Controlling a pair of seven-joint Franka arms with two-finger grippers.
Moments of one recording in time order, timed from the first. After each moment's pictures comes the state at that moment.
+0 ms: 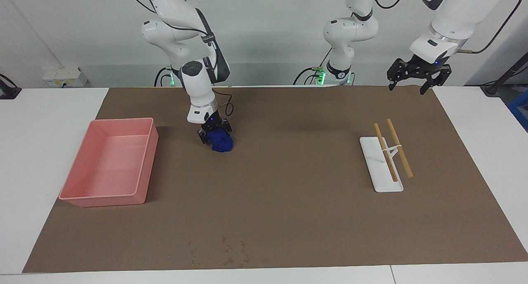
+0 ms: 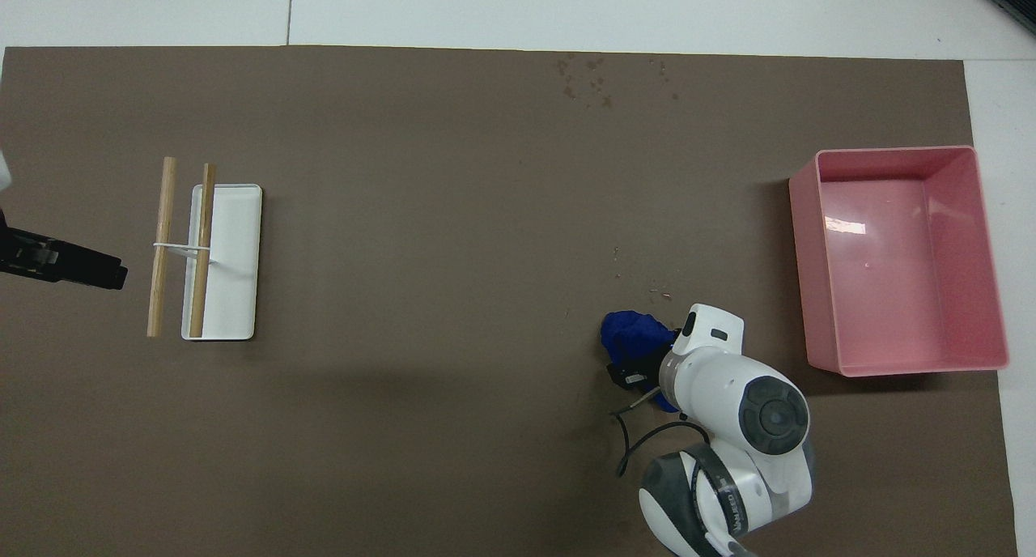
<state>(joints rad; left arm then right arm) 0.09 -0.08 -0.14 -1.64 -0.01 1.52 0.21 0.33 0.01 0.11 -2.61 0.11 2.84 -0.10</state>
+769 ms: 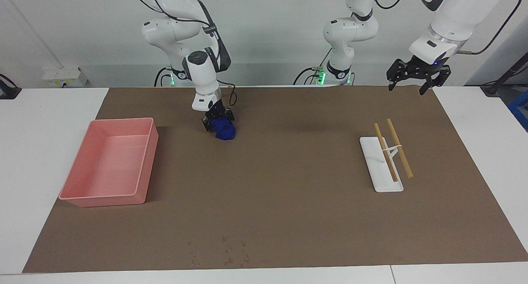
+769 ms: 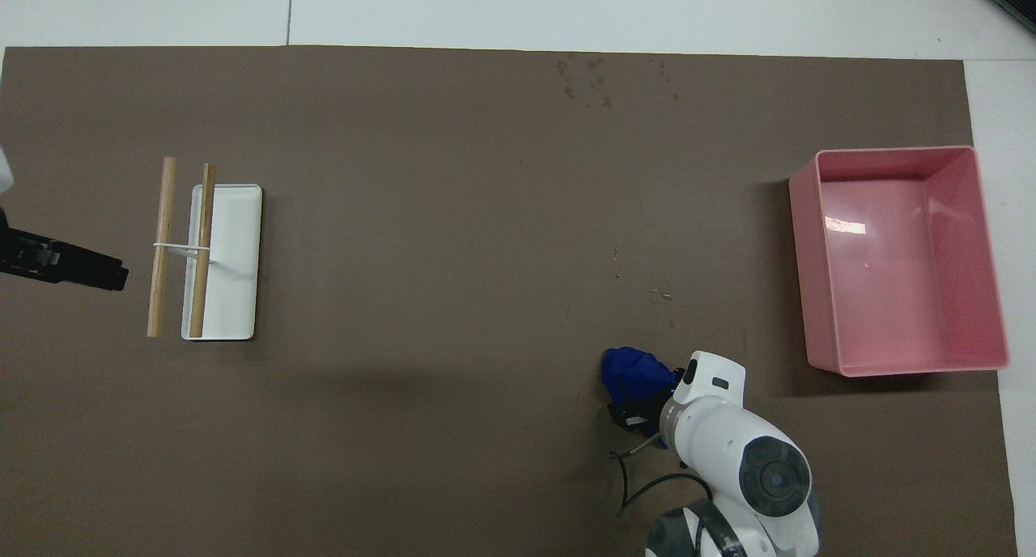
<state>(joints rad) 0.08 -0.08 -0.14 -1.64 -0.01 1.52 0.21 0.38 -0.11 0.11 -2.77 0.11 2.88 -0.05</state>
